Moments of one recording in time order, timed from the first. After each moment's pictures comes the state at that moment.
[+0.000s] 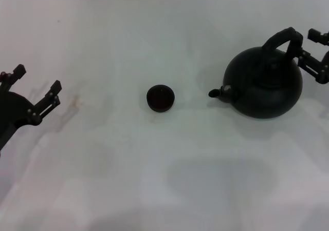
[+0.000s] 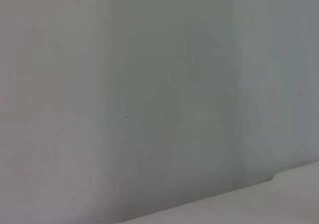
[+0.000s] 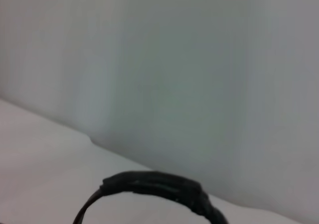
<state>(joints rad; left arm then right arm) -0.08 -2.07 -1.71 -0.35 0.60 -1.26 2.74 0.06 2.00 1.86 0.84 -1.17 1.04 -2.18</state>
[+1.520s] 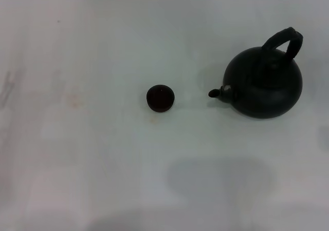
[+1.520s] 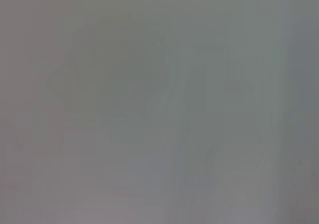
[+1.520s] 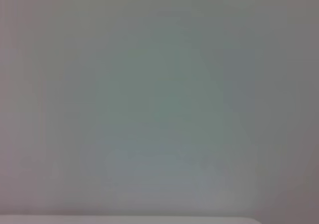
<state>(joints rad) -0.09 -2.07 -1.97 -0.31 0.43 -1.26 2.73 0.14 2.01 2.43 0.30 -0.86 1.13 -2.61</state>
